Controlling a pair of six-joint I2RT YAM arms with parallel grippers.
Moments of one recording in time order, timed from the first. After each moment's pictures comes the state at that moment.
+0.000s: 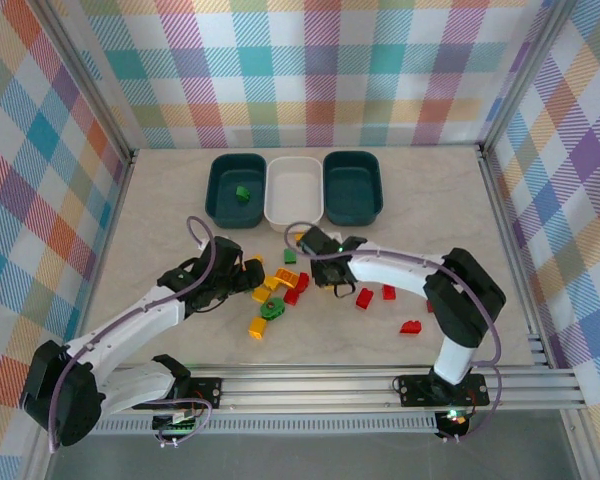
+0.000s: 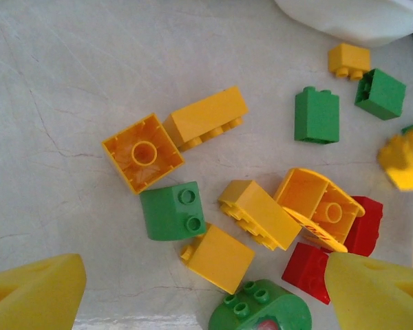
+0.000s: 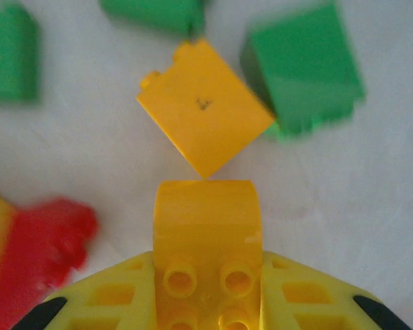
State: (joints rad) left arm -0.57 1.10 0.69 -0.53 -0.13 -0.76; right arm 0.84 1.74 1.16 -0.61 0.26 0.65
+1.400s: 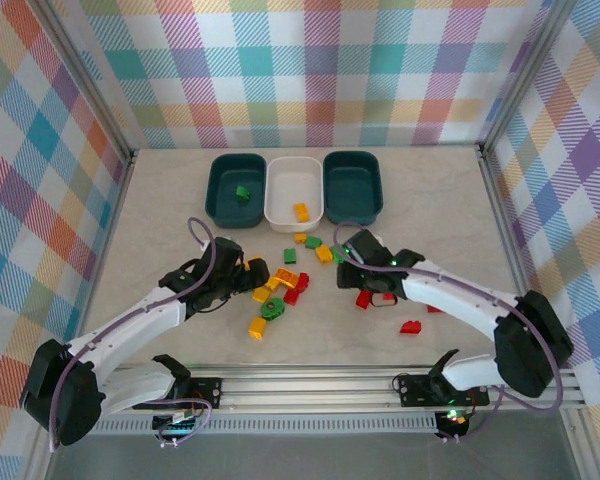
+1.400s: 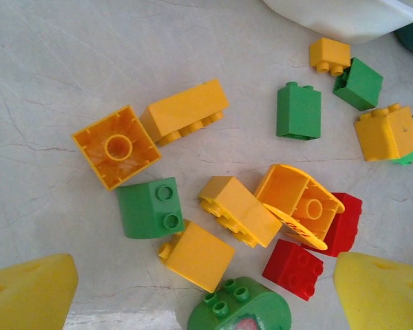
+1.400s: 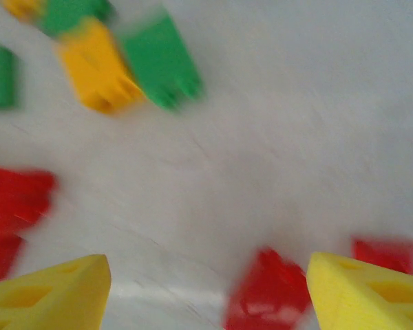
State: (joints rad) left arm -0.59 1.09 0.67 -0.47 -0.10 -0.79; right arm 0.74 1.33 0.82 -0.62 0.19 0.70
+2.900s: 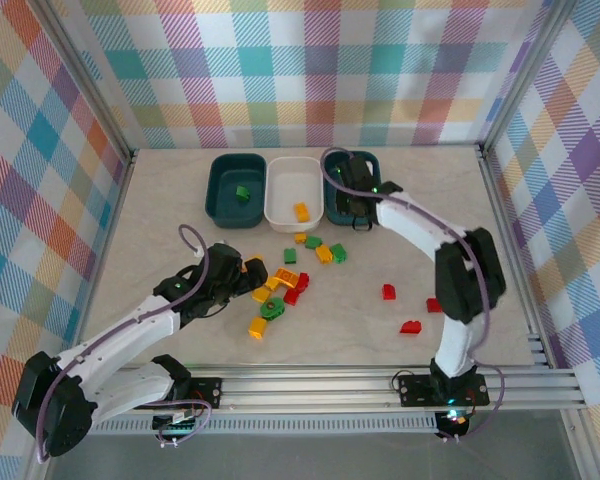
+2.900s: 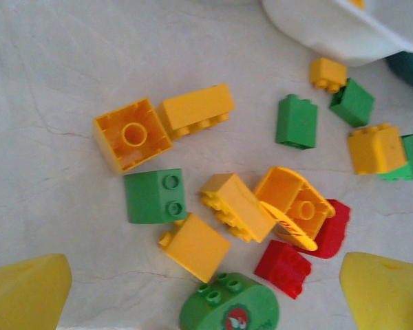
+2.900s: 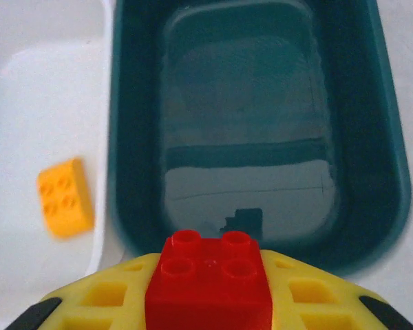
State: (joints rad) left arm -0.62 1.01 0.65 -0.50 -0.16 -0.90; right arm 0.50 1.89 1.50 -0.51 0.24 0.48
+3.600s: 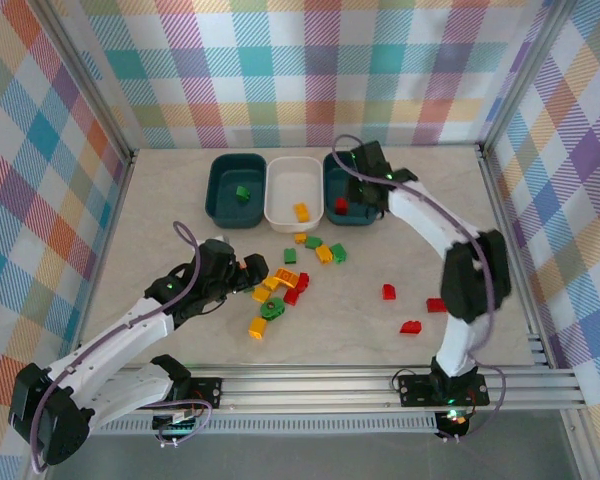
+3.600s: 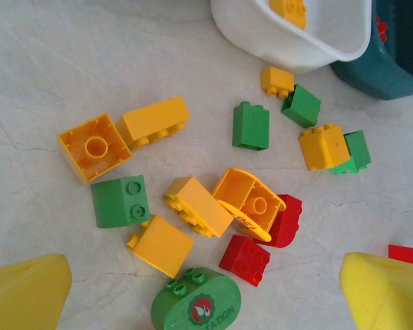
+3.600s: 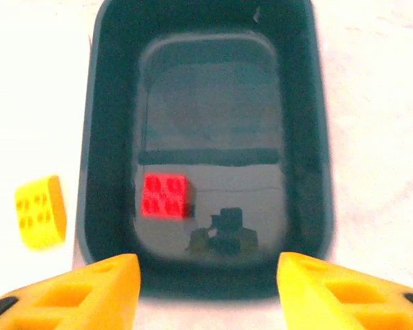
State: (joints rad) left arm -0.60 0.97 0.69 -0.52 -0.11 -0.86; right arm 0.44 1.77 1.47 -0.61 0.22 0.38
